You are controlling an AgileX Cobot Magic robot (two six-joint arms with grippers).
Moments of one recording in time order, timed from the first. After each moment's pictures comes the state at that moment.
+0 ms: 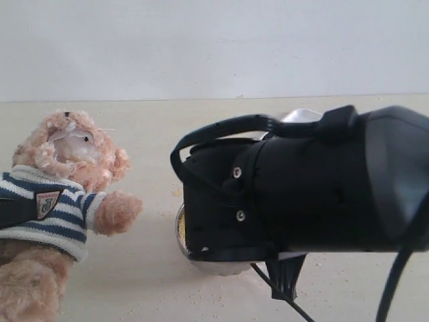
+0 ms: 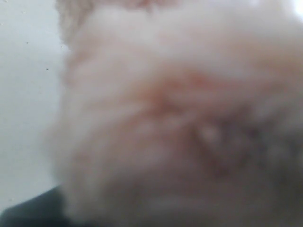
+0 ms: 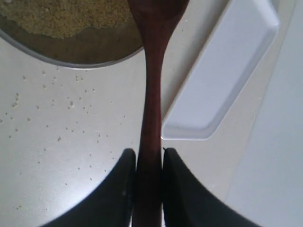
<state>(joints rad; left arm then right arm) 0.52 1.34 -0.38 -1.32 1.20 1.29 1.15 1.74 -1.07 -0.80 1.22 0.14</state>
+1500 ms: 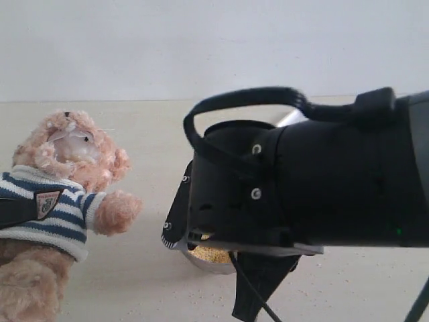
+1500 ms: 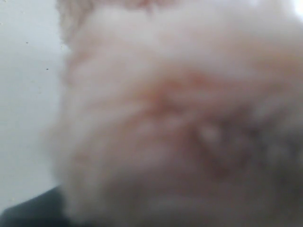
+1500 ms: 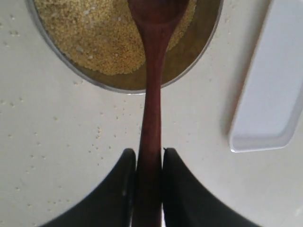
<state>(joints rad) 0.52 1.34 -0.38 -1.32 1.20 1.29 1.16 1.68 -1.07 -0.61 1.12 0.31</state>
